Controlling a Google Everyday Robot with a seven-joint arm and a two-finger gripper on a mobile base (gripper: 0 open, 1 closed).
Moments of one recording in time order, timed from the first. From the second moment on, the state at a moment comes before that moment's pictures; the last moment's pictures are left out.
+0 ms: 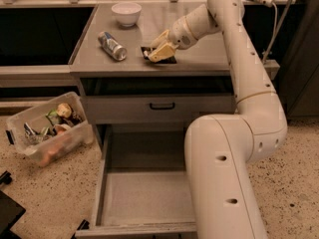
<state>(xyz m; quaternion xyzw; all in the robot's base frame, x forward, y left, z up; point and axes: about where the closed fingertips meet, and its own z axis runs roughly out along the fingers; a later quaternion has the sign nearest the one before) 0.786 -0.010 0.850 -0.63 0.64 0.25 0.37</state>
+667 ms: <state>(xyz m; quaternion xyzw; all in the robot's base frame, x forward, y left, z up) 0.786 -0.010 0.850 -0.63 0.64 0.25 0.37</state>
